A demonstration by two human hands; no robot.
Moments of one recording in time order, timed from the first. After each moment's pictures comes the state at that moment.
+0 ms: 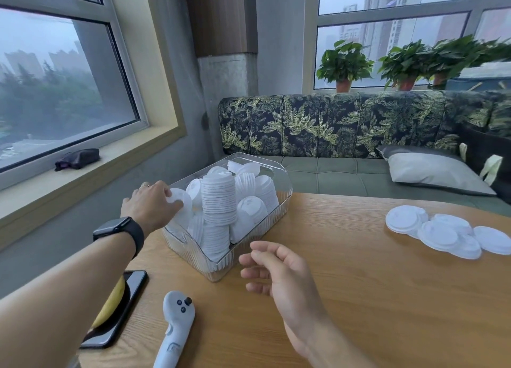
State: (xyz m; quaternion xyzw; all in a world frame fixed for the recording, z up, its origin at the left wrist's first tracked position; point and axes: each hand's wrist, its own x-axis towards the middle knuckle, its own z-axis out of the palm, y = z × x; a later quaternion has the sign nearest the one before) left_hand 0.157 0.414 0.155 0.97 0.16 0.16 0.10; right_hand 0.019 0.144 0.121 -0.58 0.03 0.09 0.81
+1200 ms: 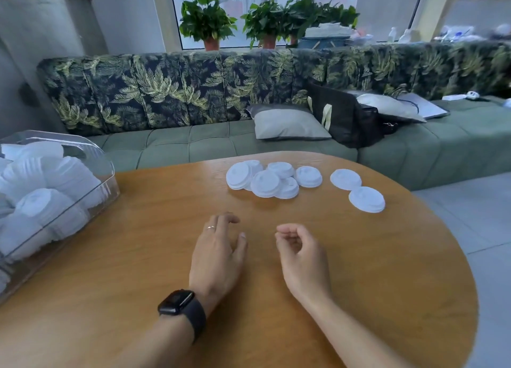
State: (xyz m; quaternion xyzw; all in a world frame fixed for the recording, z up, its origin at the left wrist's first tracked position) left_hand 0.091 -0.024 -0.008 0.89 -0.22 0.15 0.37; right_hand 0.011 -0.170 0.003 -0.78 0.21 -0.23 0.55
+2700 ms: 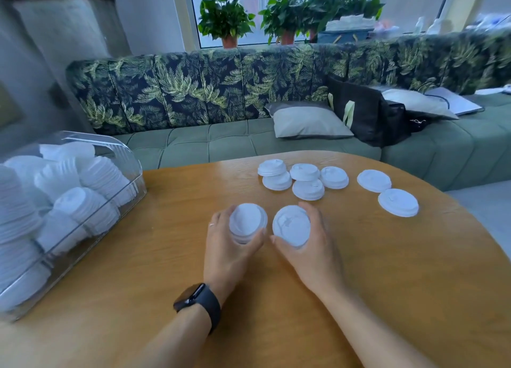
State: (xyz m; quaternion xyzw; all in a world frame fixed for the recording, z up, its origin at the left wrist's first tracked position) left_hand 0.113 -0.001 -0.006 0.86 -0.12 0.09 0.50; right_hand 0.048 -0.165 -0.006 -0.87 0.14 -0.25 0.40
